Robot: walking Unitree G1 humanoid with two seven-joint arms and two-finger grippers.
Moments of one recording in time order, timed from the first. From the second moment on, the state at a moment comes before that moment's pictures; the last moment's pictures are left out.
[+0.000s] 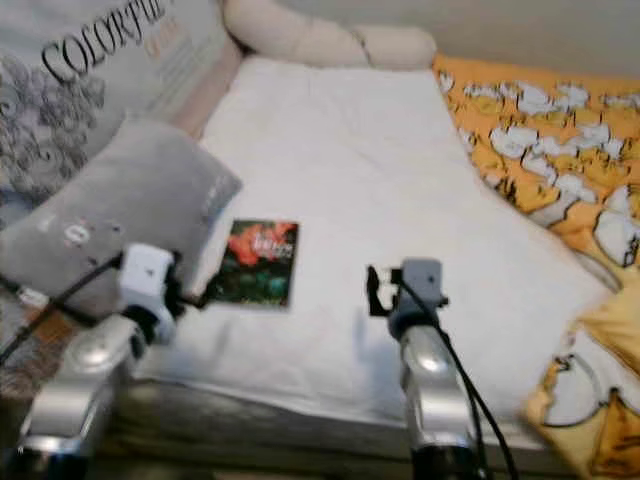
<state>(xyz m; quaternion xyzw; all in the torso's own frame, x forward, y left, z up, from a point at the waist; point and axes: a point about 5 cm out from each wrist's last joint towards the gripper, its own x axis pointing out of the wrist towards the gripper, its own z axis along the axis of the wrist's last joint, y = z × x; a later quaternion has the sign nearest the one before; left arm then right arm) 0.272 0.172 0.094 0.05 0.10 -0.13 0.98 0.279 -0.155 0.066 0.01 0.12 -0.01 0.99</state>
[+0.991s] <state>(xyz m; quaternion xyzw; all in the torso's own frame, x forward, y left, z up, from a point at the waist) 0.281 0.171 0.104 0.04 0.06 -0.12 0.99 0.270 -0.157 0.058 0.01 0.15 -0.04 0.99</state>
